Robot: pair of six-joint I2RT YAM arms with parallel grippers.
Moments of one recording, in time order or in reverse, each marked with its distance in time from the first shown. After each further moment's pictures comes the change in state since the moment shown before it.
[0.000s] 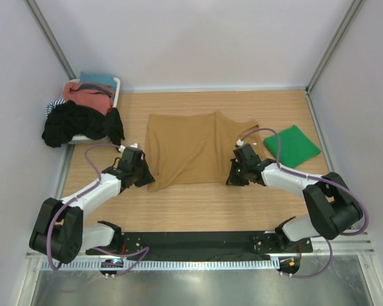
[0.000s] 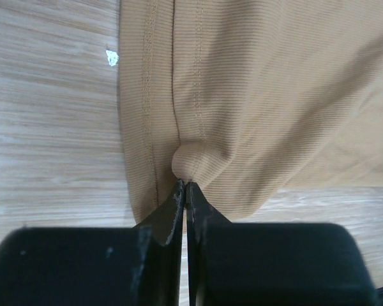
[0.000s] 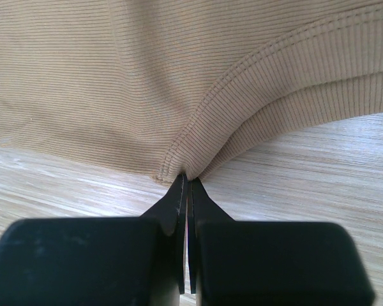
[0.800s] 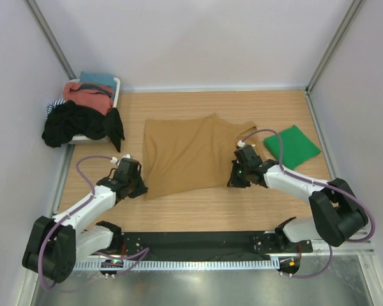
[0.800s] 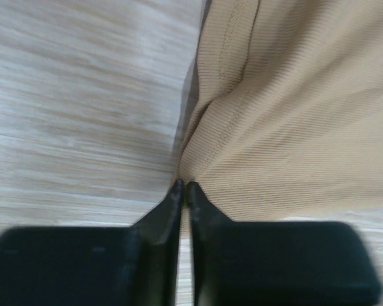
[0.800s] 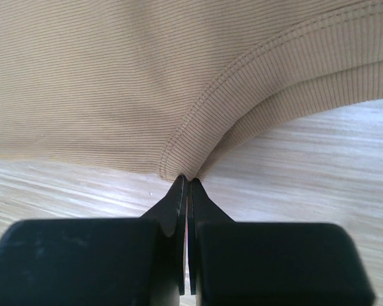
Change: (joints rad) left arm -0.002 -0.177 -0.117 -0.116 -0.110 -0.055; right arm 0.013 -0.057 0.000 -0.069 0.006 0.014
